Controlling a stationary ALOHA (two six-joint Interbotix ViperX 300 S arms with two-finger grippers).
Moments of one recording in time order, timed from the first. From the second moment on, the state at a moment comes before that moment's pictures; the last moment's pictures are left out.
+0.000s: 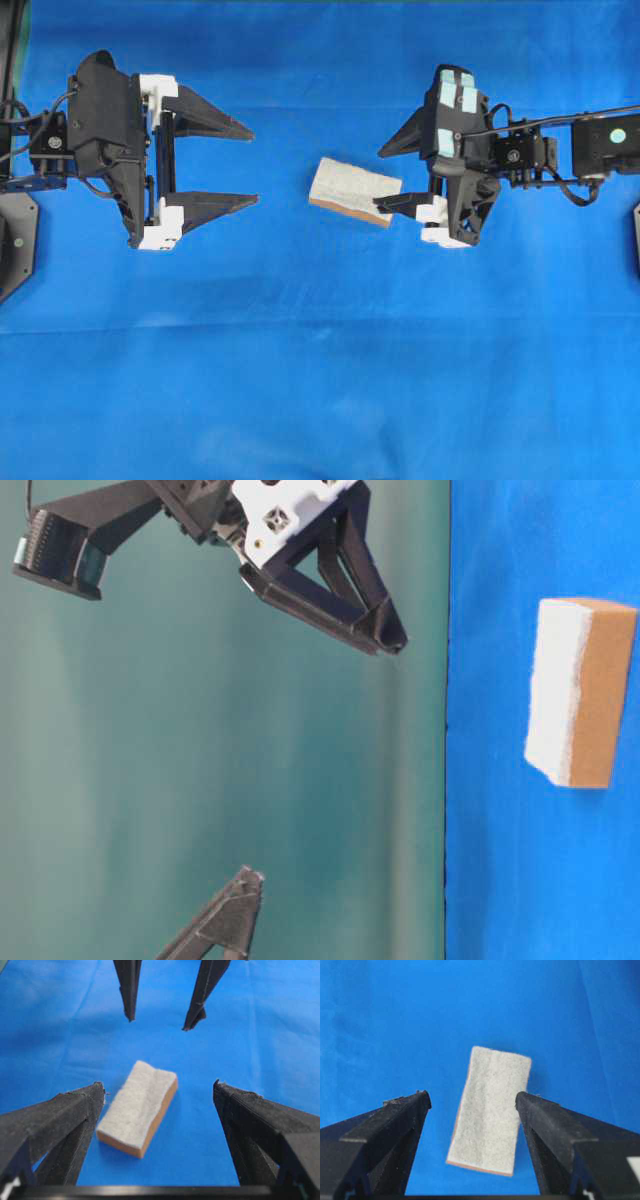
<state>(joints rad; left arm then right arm) 0.08 -0.46 0.95 -0.03 -0.26 0.03 -0.11 -0.21 0.72 -0.22 0.14 0.23</state>
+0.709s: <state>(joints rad) 0.09 -0.95 1.02 -0.03 0.14 0.03 -0.10 -0.78 0.94 -0.22 0.25 0.23</state>
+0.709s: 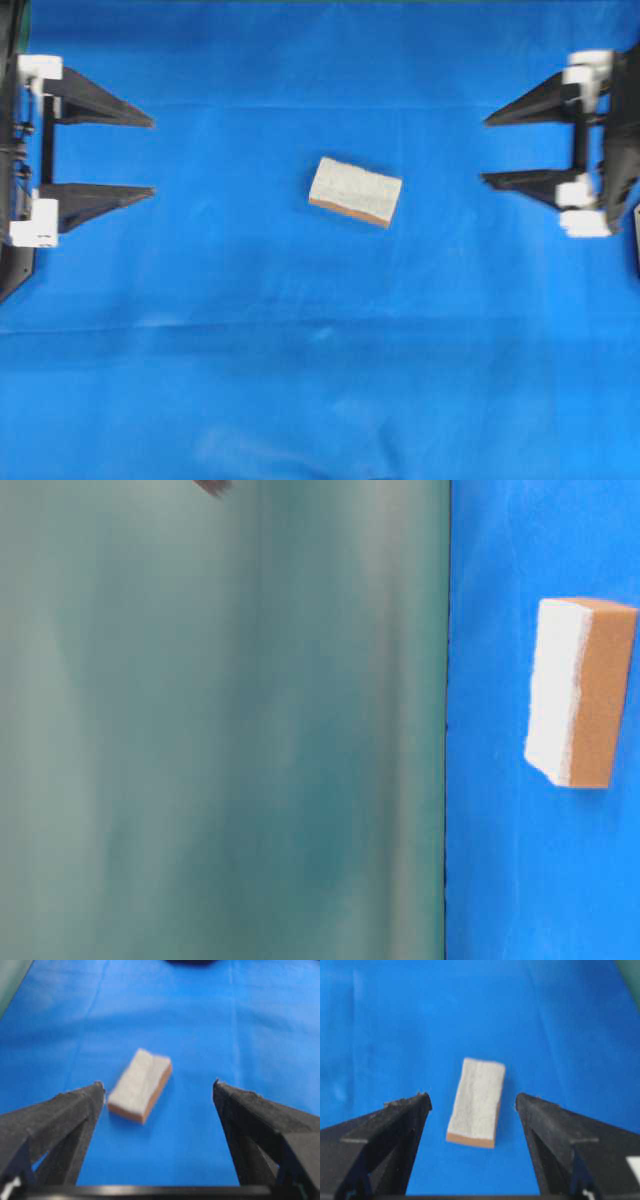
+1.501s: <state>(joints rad) 0.08 -1.36 1.23 -0.03 0.30 0.02 -0.10 -1.22 1.24 -0.20 0.32 0.24</state>
